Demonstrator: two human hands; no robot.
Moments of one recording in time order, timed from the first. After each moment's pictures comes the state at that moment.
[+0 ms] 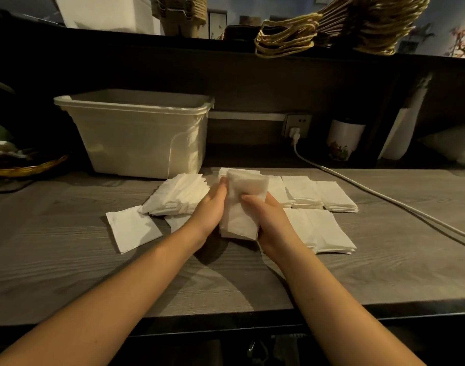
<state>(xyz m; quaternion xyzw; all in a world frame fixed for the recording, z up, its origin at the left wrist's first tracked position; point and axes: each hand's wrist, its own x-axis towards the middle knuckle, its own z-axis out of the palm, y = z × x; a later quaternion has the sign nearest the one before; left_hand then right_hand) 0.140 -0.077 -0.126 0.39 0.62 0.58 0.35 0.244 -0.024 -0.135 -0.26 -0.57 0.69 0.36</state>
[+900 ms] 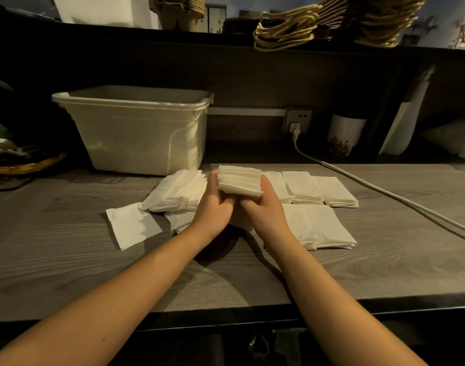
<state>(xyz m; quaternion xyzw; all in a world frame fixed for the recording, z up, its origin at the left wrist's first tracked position) 0.149 -0.079 -0.129 0.49 0.61 0.59 0.20 0.242 -0.032 -0.129 -0.27 -0.72 0.48 0.42</state>
